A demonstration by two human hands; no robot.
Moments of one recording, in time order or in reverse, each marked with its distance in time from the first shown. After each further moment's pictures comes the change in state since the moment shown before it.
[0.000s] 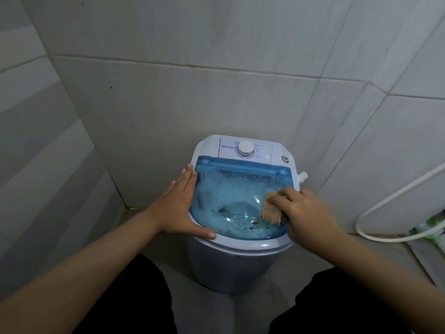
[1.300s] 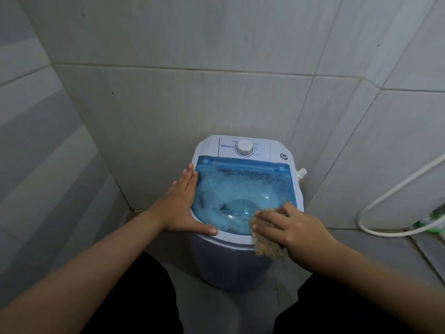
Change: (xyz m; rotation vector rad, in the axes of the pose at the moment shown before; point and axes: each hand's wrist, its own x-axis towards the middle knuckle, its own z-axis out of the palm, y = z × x) left_hand -0.003 0.003 -0.002 0.020 -0.012 -0.003; right_hand -0.032 -0.016 0.000 -0.070 0.189 -0.456
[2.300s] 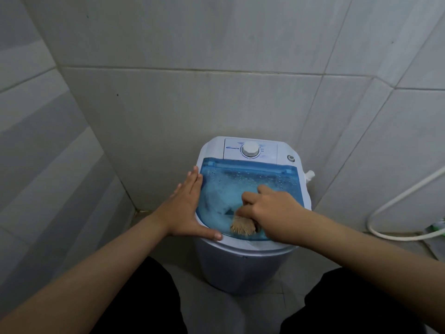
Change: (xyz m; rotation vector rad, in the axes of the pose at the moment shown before) left_hand 0.002 -0.002 0.003 -0.023 0.022 0.009; right_hand 0.079 -0.001 -0.012 0.058 -0.355 0.048
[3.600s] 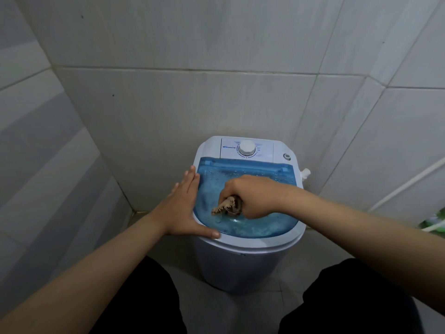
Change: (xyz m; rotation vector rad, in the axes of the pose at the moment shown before) left_hand -0.001 0.001 0.000 -0.030 0.002 0.017; right_hand 0.036 0.003 -0.025 0.380 -0.152 0.025
